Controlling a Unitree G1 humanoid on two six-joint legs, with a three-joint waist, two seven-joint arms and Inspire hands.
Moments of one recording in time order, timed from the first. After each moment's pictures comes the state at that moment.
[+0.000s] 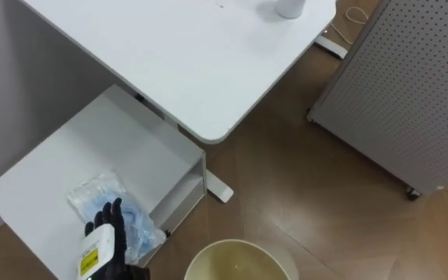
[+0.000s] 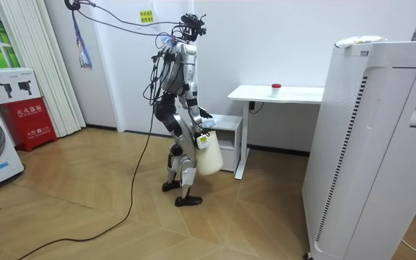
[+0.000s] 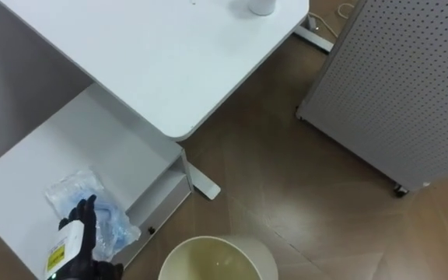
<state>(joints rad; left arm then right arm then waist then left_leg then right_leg) -0.31 0.20 -0.28 1.18 0.51 -0.20 0.72 -0.27 -0.20 0.46 1.32 0.45 -0.15 0.13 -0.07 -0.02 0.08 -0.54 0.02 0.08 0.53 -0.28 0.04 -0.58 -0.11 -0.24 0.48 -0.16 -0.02</state>
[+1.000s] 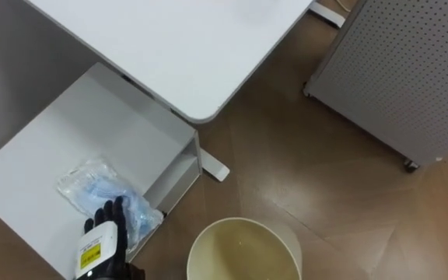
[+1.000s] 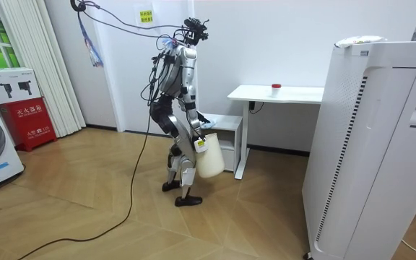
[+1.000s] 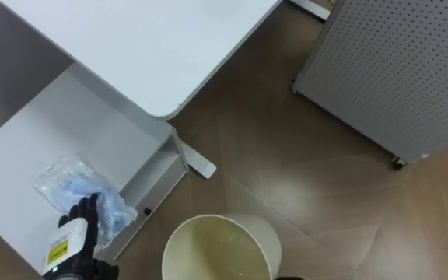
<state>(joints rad) -0.37 0.23 -0.35 1.22 0.49 -0.12 0.69 -0.29 -0.23 0.45 1.25 0.55 -0.12 0.14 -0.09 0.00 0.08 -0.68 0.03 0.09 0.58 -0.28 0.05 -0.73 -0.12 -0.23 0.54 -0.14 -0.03</state>
